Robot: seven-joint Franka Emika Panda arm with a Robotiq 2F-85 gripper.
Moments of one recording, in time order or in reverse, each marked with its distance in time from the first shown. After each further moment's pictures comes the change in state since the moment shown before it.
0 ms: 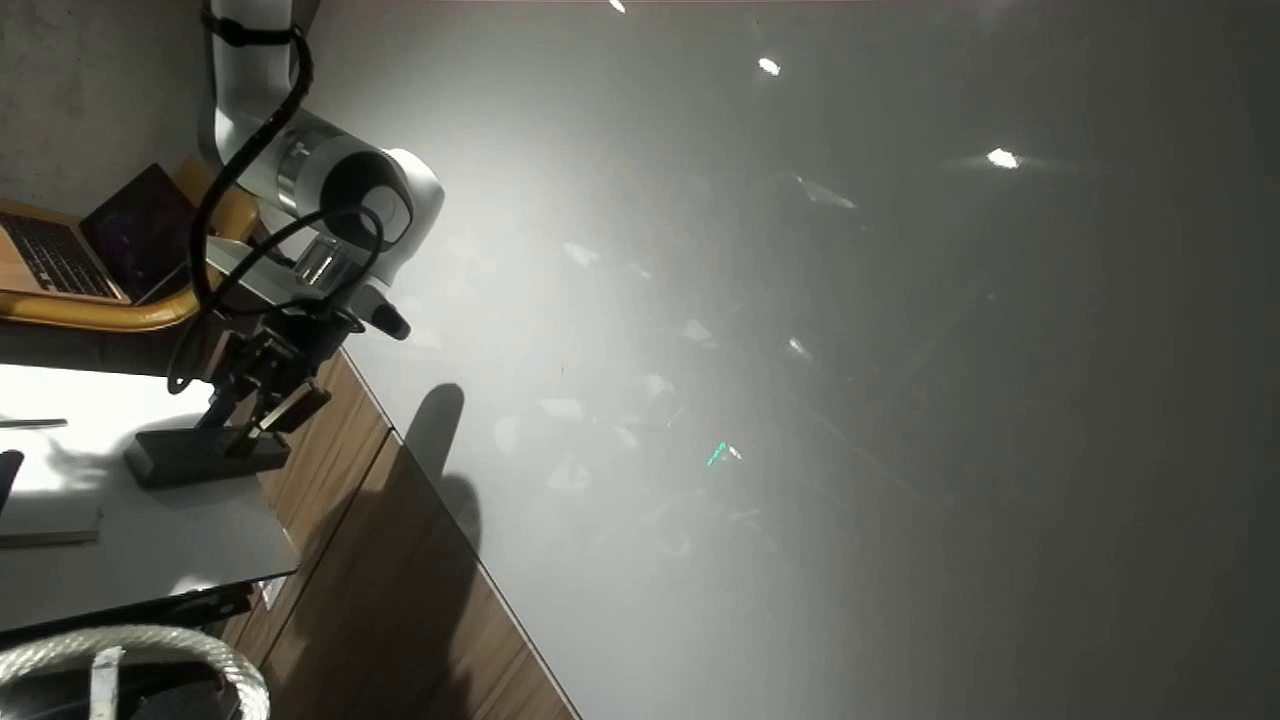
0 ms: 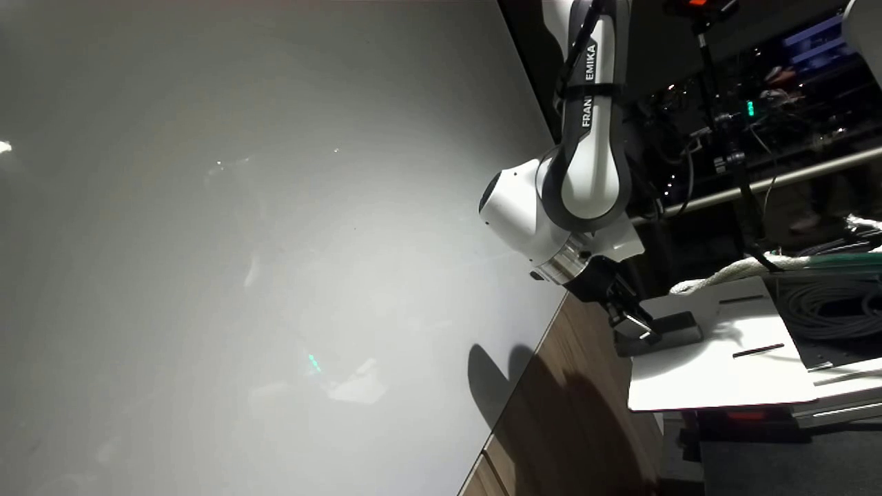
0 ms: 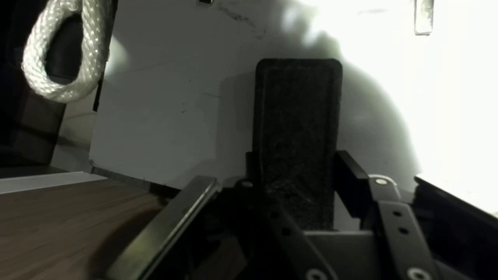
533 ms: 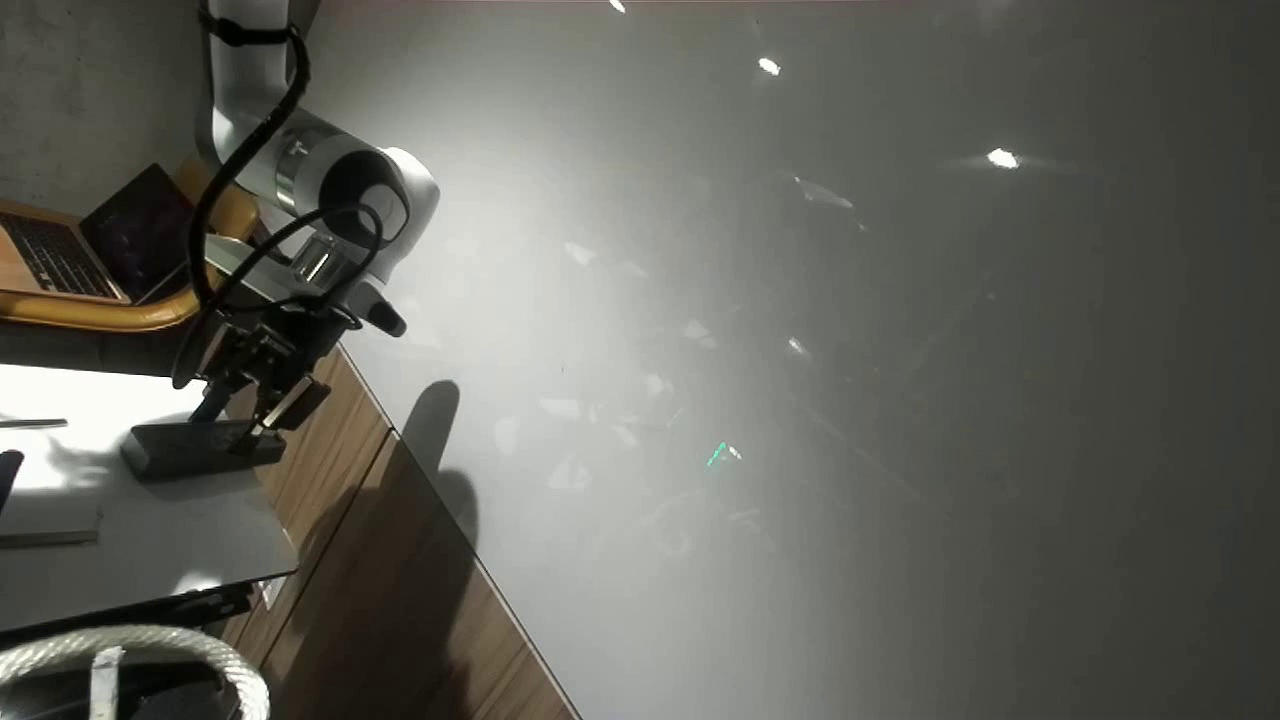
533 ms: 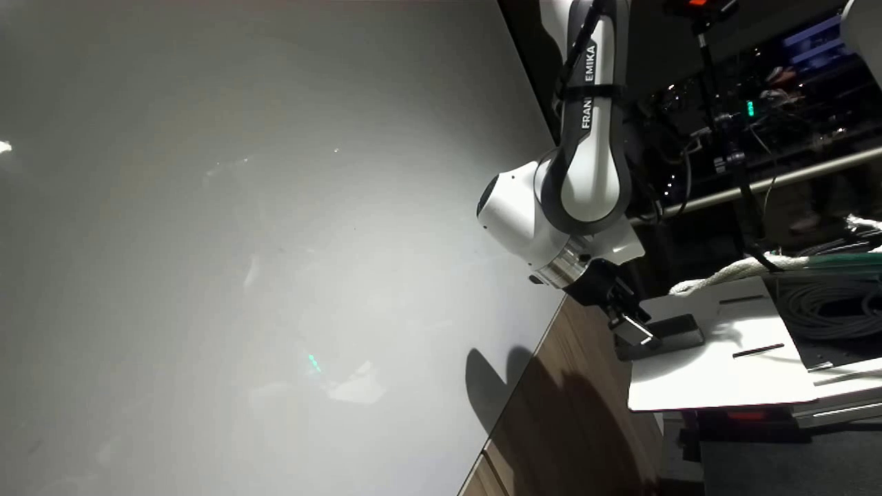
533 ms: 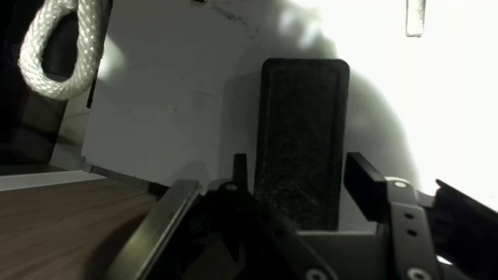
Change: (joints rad) arm 0.018 0.009 0.001 0.009 0.000 -0.011 0.003
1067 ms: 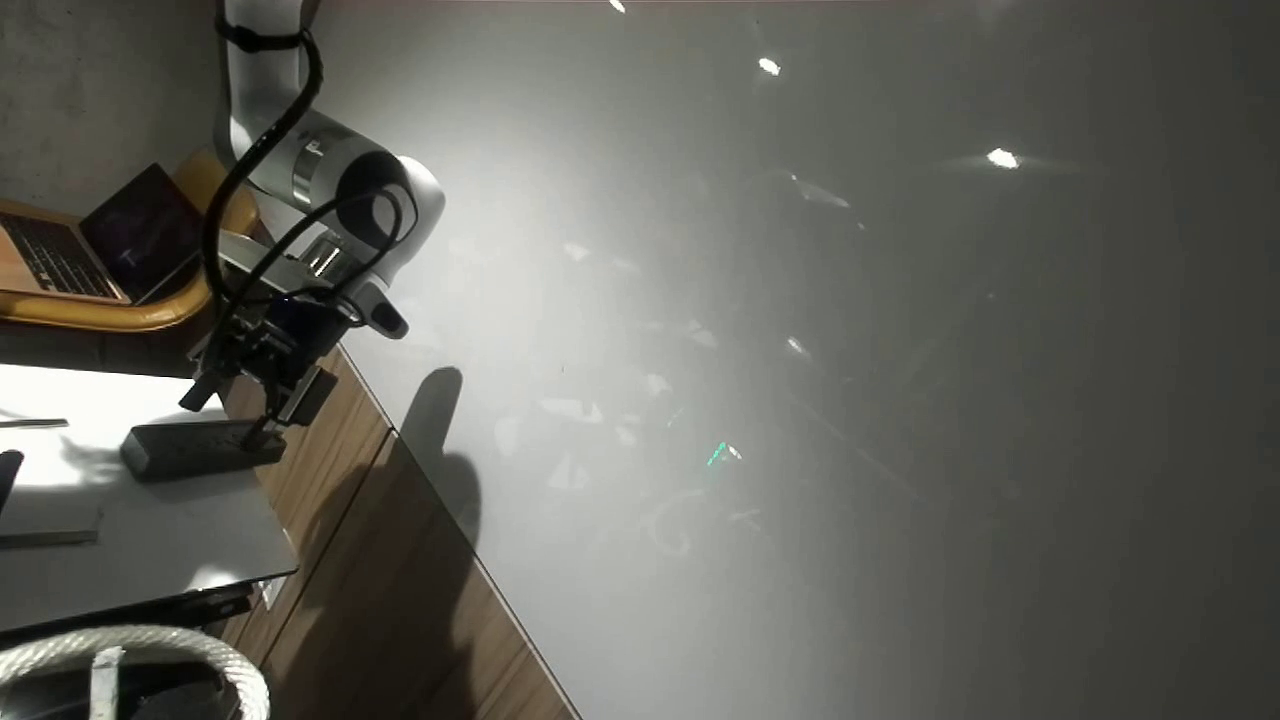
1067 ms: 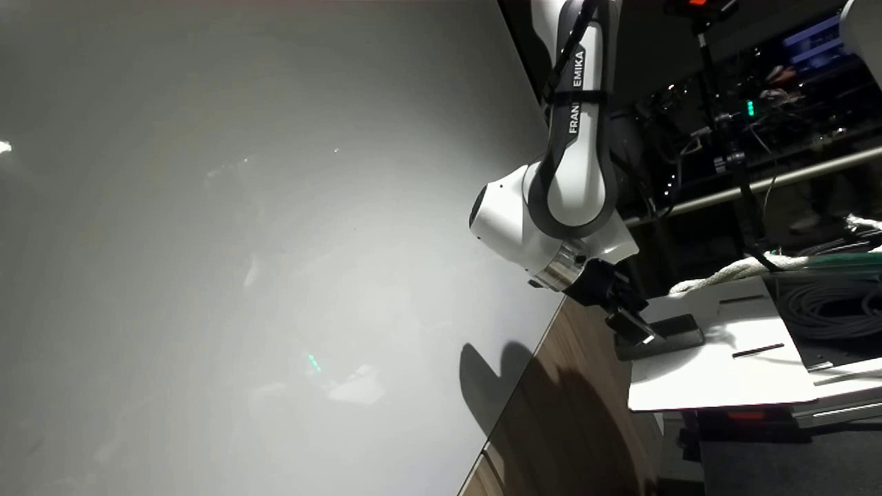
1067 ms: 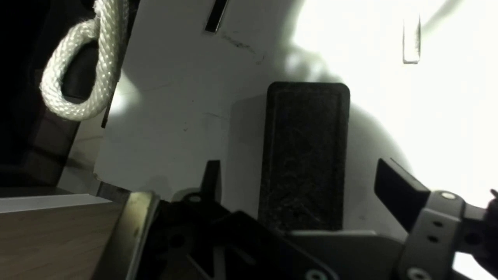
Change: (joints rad) arm 0.011 0.028 0.001 0.054 0.001 -0.121 0.001
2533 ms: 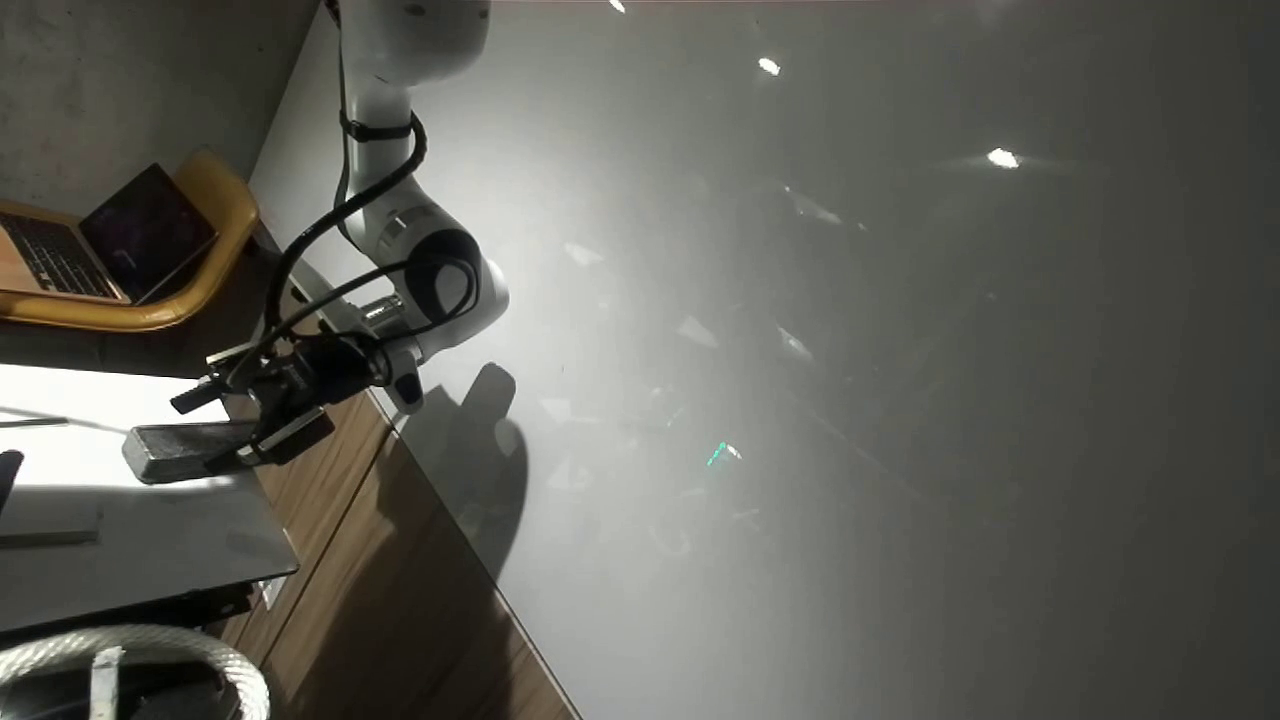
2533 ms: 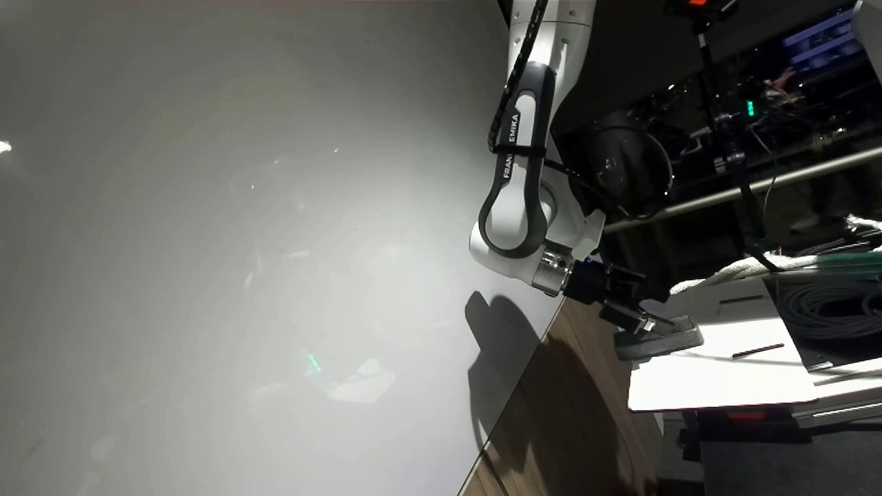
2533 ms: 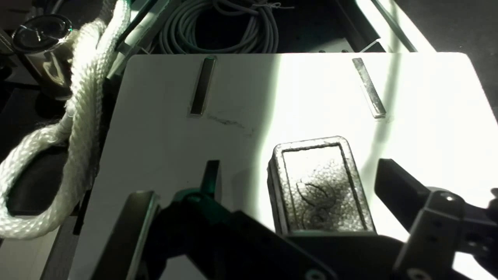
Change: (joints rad) arm -0.125 0.208 -0.019 0.257 0.225 -0.395 -0.128
